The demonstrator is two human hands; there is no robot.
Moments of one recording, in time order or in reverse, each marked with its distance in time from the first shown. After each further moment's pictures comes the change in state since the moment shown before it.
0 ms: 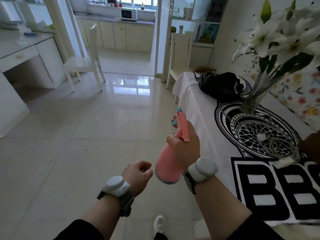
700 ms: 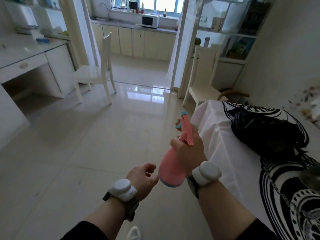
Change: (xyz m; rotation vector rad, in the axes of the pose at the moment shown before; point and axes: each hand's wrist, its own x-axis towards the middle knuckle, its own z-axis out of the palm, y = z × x) left_hand 0.395 0.101 -0.068 -0.005 0.029 -0.009; right_hand 0.404 0.077 0.128 -0.018 -0.101 -0.053
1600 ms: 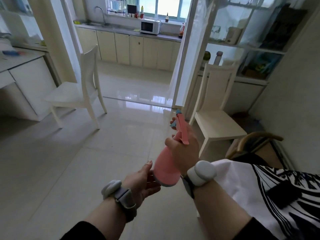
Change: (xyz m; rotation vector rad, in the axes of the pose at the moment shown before) left_hand 0.532 0.166 -0.072 -0.914 -0.107 -0.537; right_hand 0.541 0.102 0.106 0.021 -0.040 -0.048
